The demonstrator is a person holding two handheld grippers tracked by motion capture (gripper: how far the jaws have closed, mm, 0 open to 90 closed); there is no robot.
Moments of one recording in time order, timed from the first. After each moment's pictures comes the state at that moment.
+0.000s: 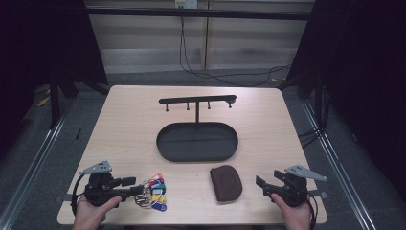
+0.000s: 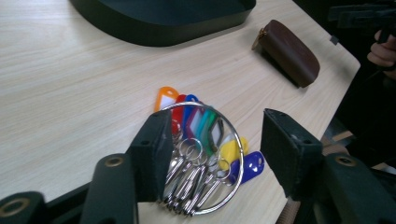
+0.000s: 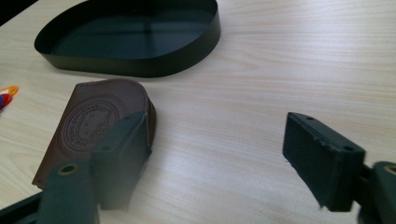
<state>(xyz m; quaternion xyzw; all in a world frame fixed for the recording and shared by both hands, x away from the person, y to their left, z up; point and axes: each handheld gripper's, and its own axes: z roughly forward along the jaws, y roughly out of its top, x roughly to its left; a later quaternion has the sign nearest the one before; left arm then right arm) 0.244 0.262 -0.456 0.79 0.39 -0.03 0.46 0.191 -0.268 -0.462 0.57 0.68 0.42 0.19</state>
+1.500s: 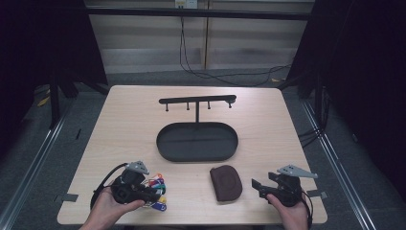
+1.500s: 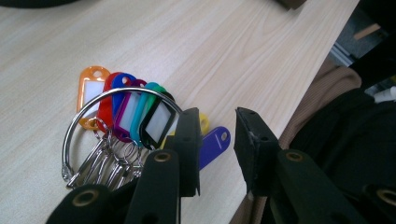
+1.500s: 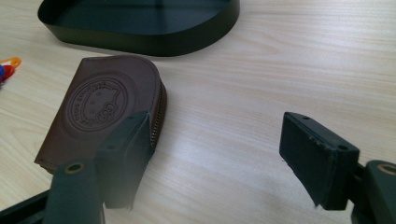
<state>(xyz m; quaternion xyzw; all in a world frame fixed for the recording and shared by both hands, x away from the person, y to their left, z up) 0.249 0.184 -0.435 0.91 0.30 -0.07 0.28 0.195 -0.258 -0.467 0.56 0.71 0.40 0.17</state>
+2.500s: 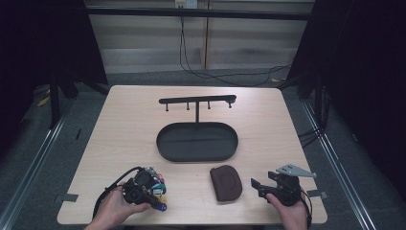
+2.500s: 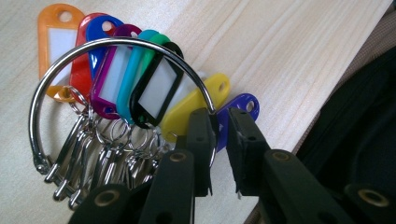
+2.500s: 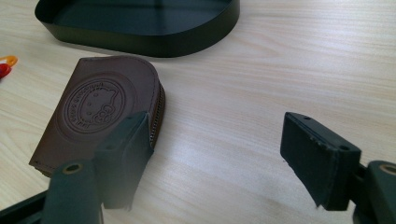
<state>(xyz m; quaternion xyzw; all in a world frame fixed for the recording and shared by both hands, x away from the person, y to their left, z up) 0.257 0.162 -0.462 0.93 0.30 -0.09 0.17 0.197 -0.256 -0.468 0.55 0.71 0.39 0.18</state>
